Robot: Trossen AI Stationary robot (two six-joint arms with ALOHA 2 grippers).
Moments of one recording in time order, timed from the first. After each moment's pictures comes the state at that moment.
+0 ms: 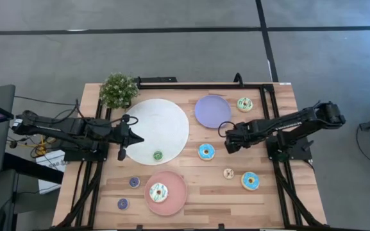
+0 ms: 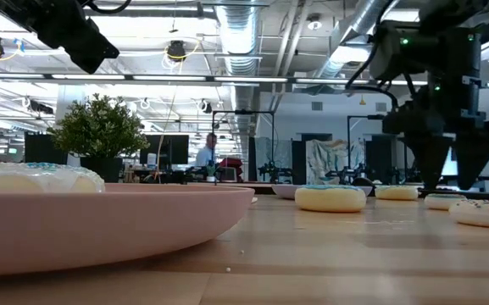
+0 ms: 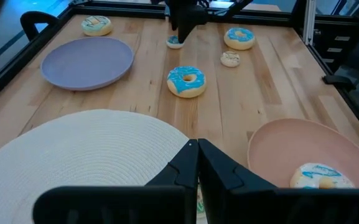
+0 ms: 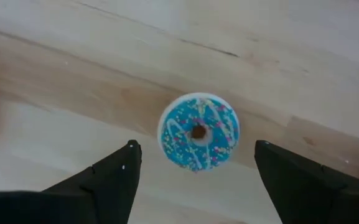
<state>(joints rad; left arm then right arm) -0.14 0.58 0.52 -0.34 -0.15 -0.13 0.04 1.34 0.68 -0.86 0.07 1.23</state>
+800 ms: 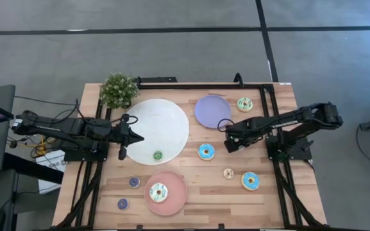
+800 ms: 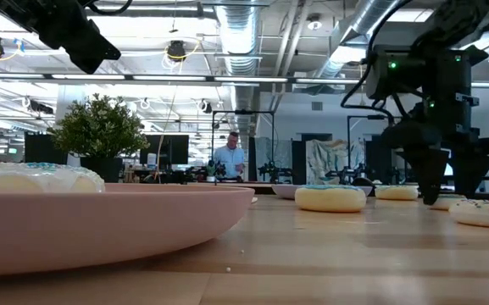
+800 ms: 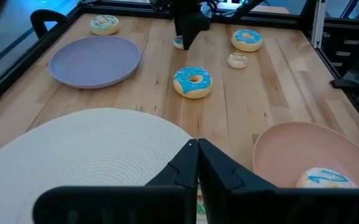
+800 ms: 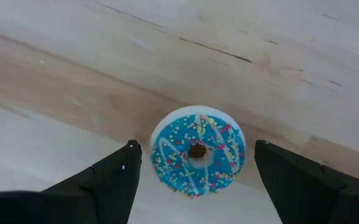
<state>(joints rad) -0.14 0.58 0.52 -0.35 -0.17 -0.14 -0.07 1.38 0.61 -0.75 -0.02 1.08</state>
